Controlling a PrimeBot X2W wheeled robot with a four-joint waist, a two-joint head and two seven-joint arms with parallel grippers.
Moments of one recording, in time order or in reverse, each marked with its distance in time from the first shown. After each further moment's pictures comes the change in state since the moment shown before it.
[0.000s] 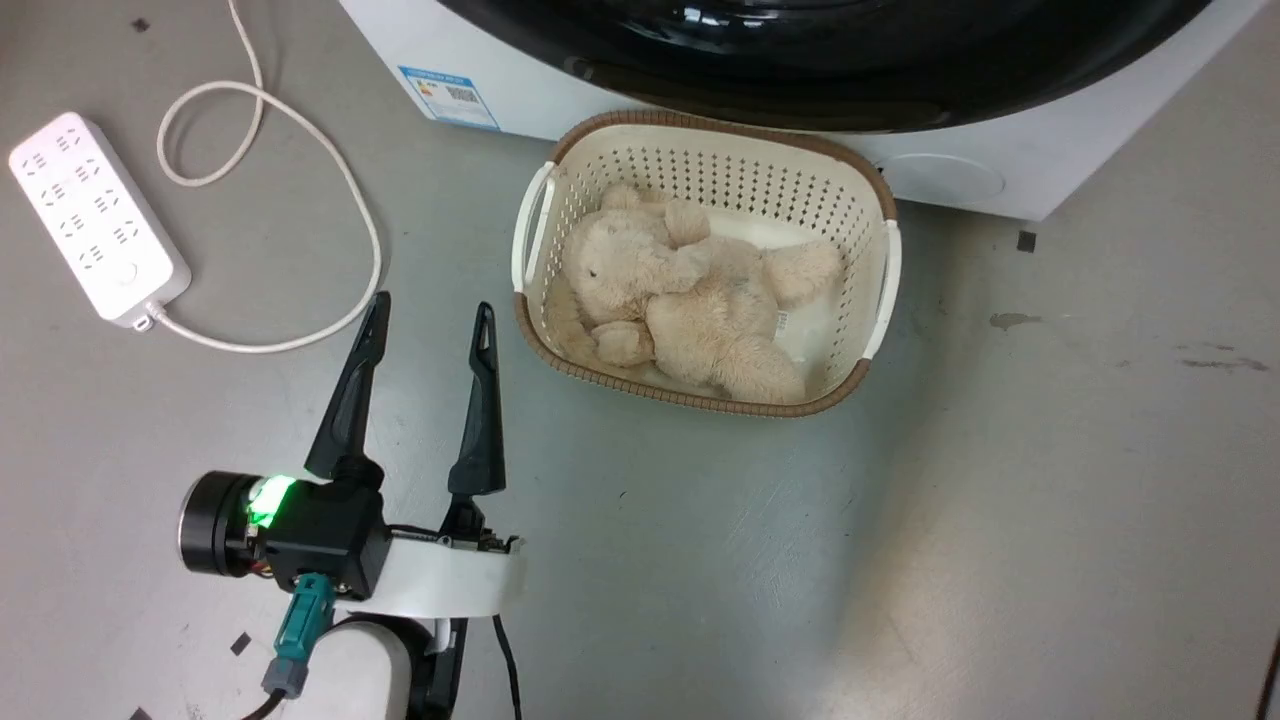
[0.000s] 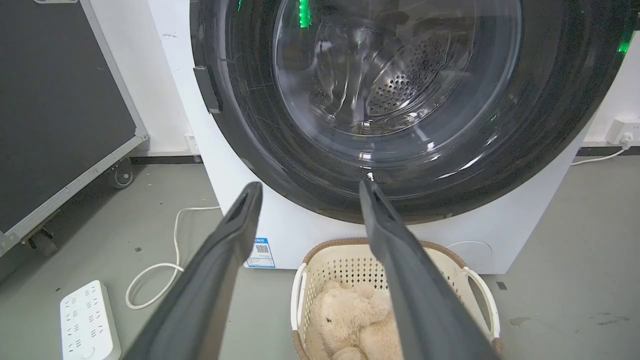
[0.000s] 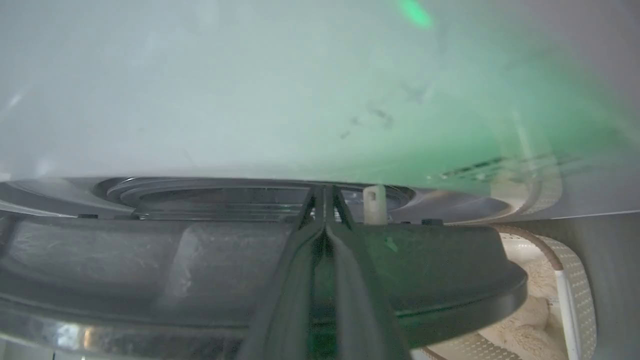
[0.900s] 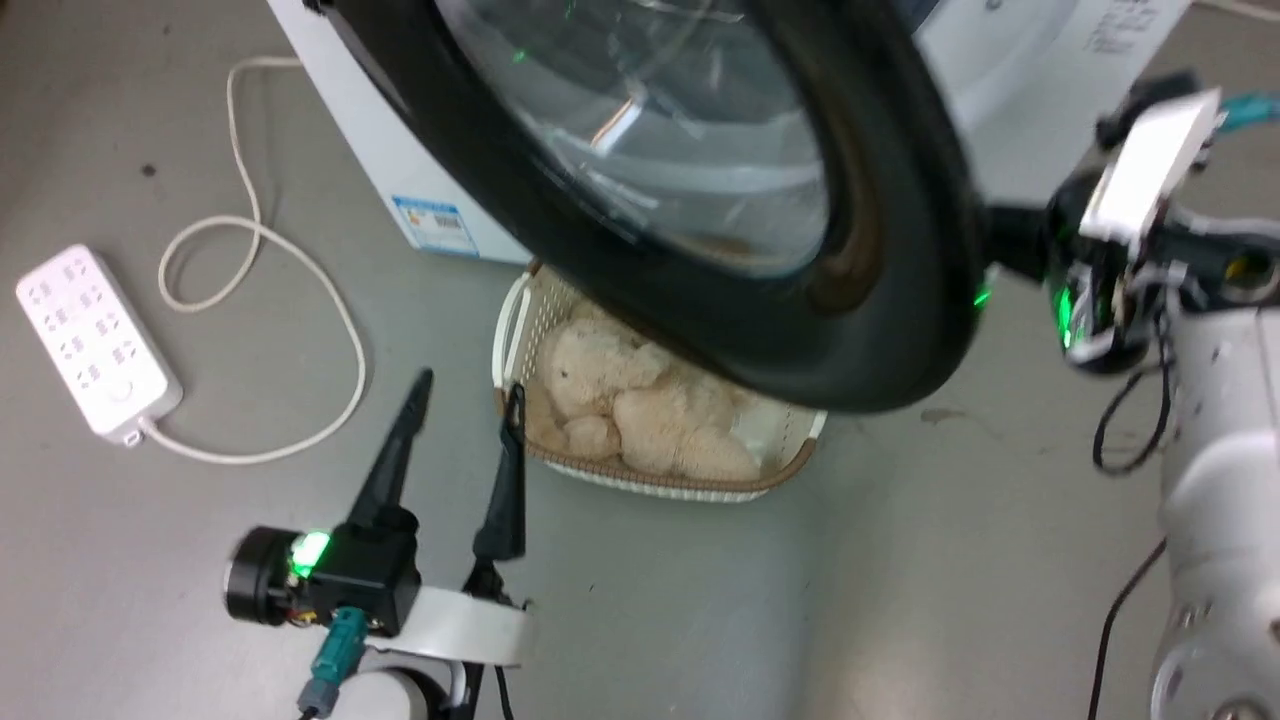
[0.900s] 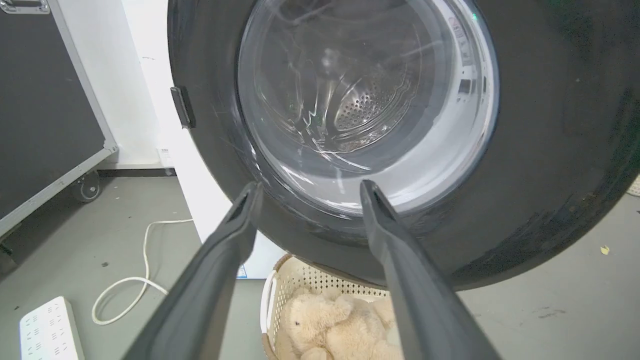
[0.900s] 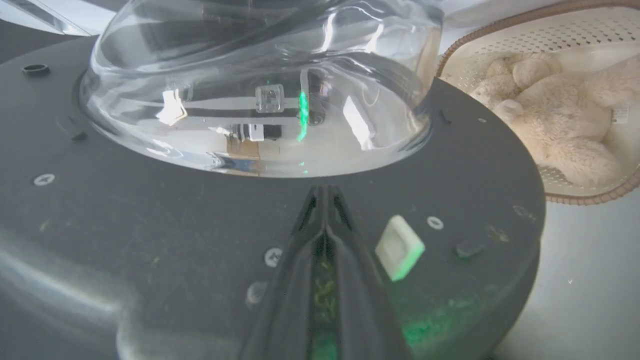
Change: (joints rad) left arm 0.058 0.013 -0.026 0.105 -0.028 -0.035 -0.030; right arm 0.388 0.187 0.079 -0.184 0.133 0.000 0.406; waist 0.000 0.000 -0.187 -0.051
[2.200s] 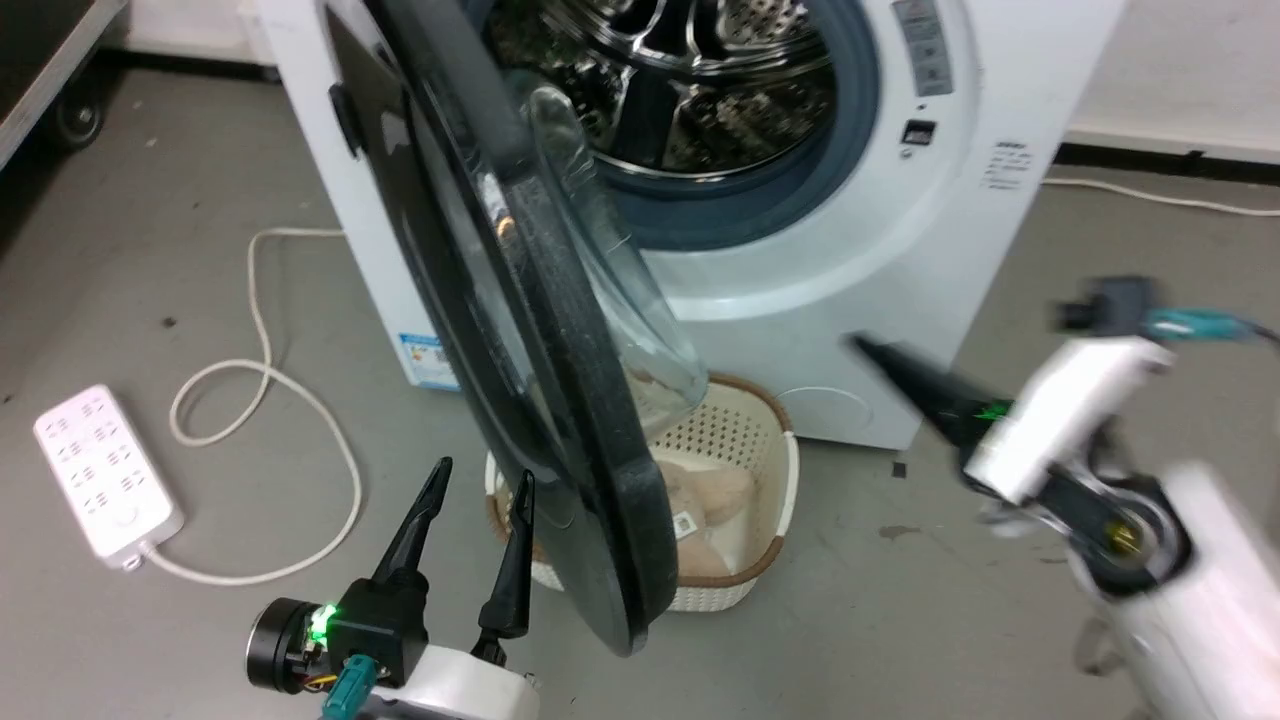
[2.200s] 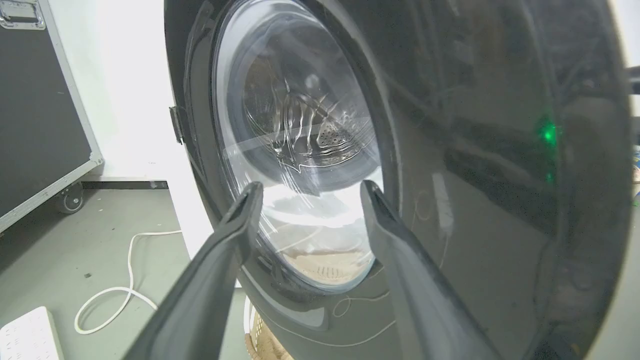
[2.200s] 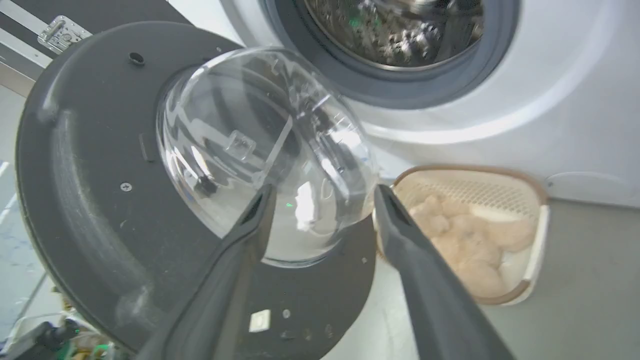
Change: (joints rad) left arm 0.093 -0.008 0.005 0.077 -0.027 -0.056 0.000; right arm 0.515 -0.207 0.695 -0.535 0.249 0.000 -0.699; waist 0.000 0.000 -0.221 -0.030
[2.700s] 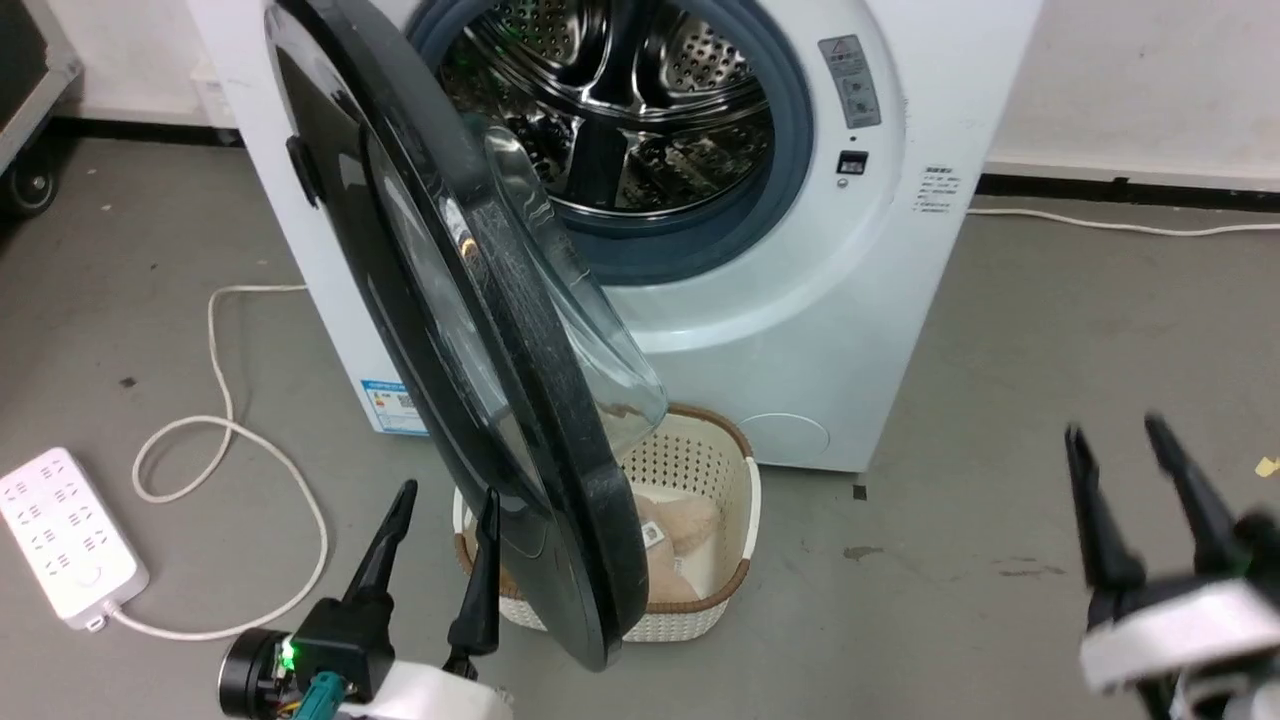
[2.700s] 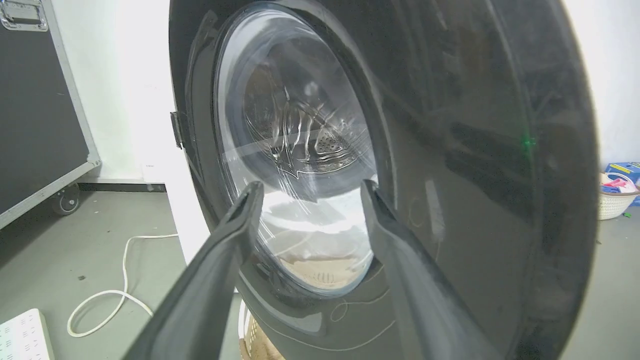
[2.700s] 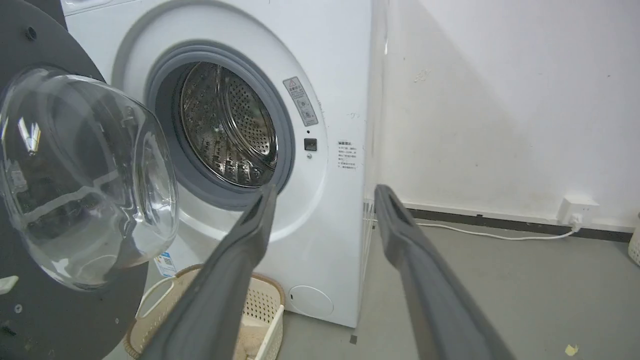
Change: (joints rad) left arm 0.035 -0.001 0.056 0.001 -0.015 -0.008 0.000; right arm 0.424 -0.011 -0.272 -0.229 -0.868 0.000 -0.641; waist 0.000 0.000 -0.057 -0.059
